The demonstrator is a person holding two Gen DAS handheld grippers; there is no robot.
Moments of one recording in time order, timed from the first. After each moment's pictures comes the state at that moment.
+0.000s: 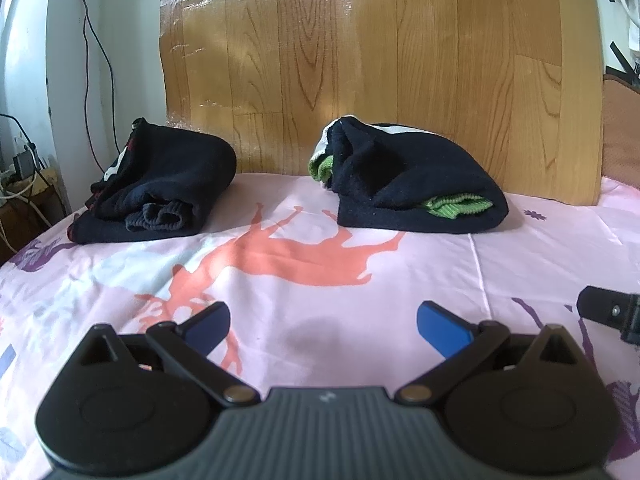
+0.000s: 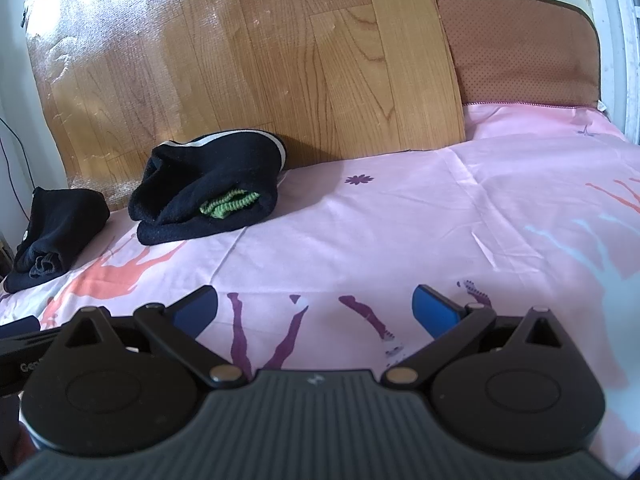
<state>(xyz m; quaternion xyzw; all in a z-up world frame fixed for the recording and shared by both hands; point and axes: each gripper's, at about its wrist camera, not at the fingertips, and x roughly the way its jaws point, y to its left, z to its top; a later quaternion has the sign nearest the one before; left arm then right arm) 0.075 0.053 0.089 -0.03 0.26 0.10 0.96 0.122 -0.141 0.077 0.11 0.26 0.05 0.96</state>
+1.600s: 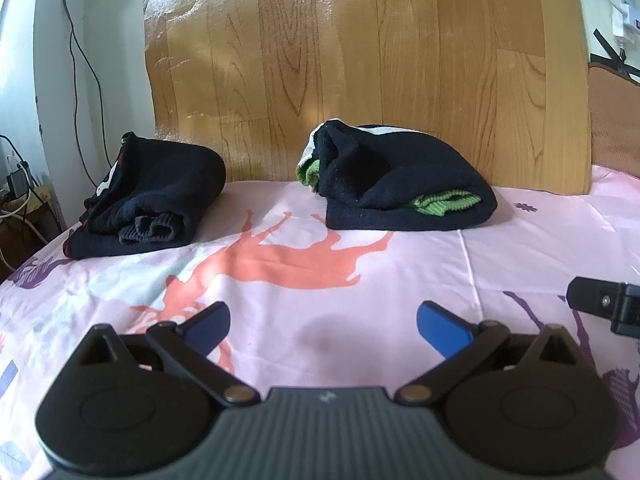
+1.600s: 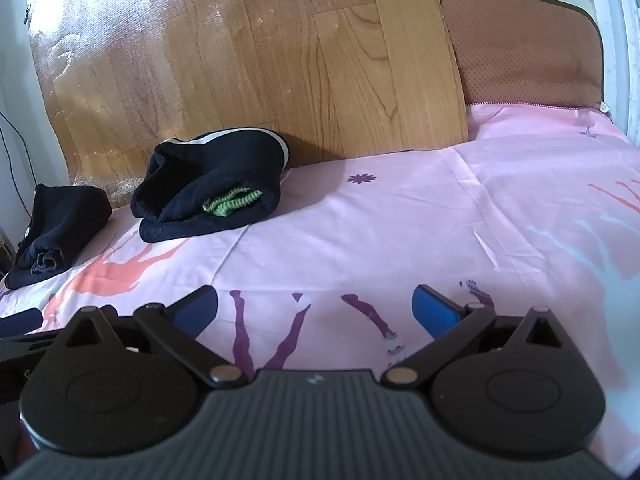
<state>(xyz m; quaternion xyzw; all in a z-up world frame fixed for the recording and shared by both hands) 0.075 0.044 0.091 0.00 0.26 0.09 0.96 0.122 -0.143 0.078 0.10 0.26 0.06 0.96</state>
